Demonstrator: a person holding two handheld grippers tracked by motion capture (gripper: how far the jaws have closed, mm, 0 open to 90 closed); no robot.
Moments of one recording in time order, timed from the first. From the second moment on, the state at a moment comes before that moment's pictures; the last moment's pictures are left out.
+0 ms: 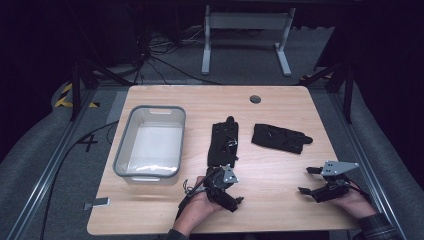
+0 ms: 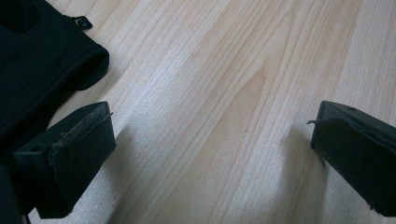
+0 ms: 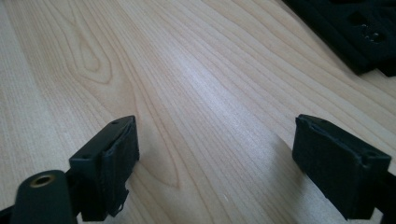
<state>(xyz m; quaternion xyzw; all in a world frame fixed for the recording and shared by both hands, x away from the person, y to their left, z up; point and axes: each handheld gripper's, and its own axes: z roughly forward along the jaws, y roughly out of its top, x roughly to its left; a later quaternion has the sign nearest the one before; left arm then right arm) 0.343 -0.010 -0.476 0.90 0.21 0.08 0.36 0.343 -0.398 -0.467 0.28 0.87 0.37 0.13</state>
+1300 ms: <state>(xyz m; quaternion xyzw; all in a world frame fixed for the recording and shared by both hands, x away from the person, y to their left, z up) 0.343 -0.010 -0.476 0.90 0.21 0.08 0.36 0.399 -0.362 -0.433 0.29 0.87 0.38 0.15</state>
